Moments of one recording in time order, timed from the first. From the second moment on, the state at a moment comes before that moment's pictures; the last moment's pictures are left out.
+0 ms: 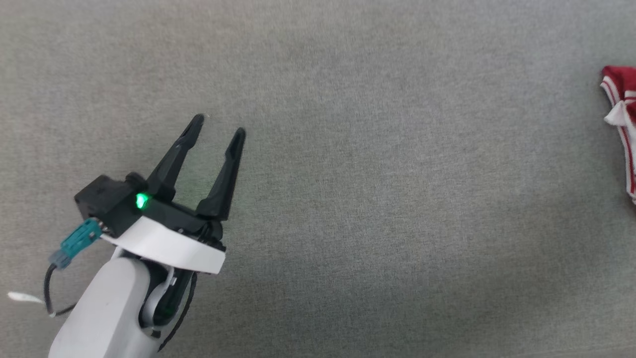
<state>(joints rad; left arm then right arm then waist) -0.40 0.38 -0.40 0.06 -0.58 -0.13 -0.26 -1.11 -0.61 0.06 1.27 0.19 0.13 0.06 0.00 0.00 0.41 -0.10</state>
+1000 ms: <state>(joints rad) 0.00 0.29 0.01 -0.01 -0.46 -0.13 -0.26 -0.53 -0.44 0.29 0.66 0.48 0.13 -0.26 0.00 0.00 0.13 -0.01</state>
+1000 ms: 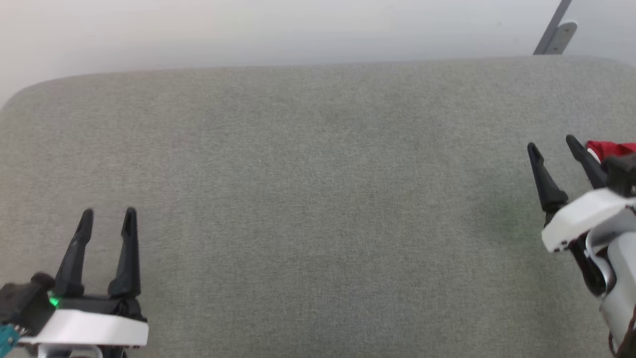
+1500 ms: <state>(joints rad) 0.16 0.25 0.10 -0.05 -0.43 -0.13 -0.26 -0.11 -0.28 0.00 0.28 0.36 0.13 -0.26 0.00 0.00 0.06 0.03</state>
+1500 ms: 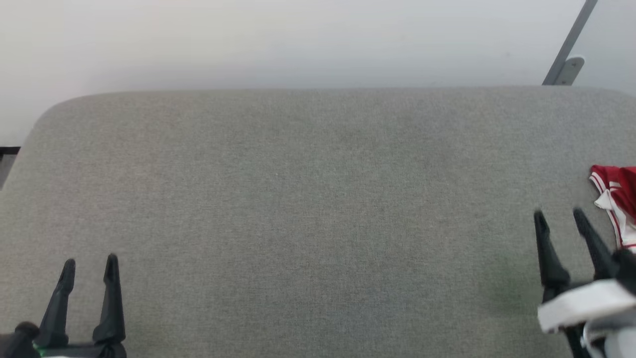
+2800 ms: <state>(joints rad) 0.23 0.25 0.03 0.01 -0.41 -0.13 -0.26 0.13 -0.16 -0.08 0.12 0.33 0.13 -0.26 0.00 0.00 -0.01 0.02</state>
